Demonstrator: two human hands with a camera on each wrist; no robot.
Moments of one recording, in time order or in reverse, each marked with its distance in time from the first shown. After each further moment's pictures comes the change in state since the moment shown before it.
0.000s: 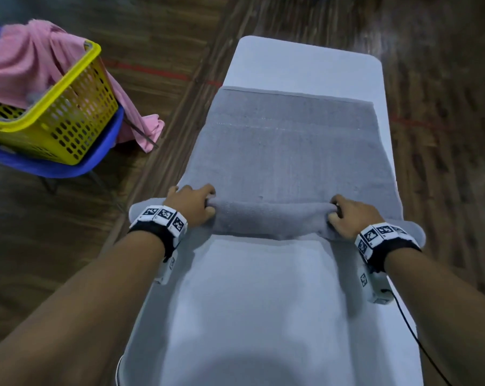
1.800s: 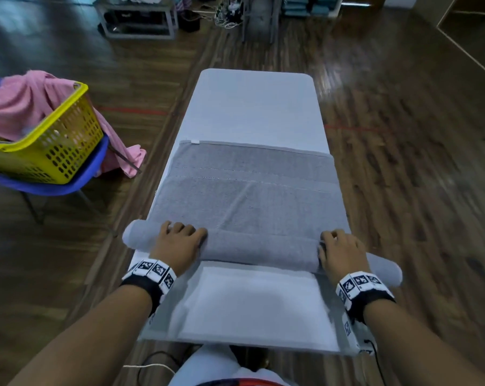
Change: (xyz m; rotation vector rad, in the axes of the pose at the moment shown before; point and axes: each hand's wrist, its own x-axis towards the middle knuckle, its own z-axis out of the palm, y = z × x) left_hand -0.197 0.076 0.072 0.255 0.242 0.234; right_hand -0.251 0.036 0.083 -0.021 0.293 0.108
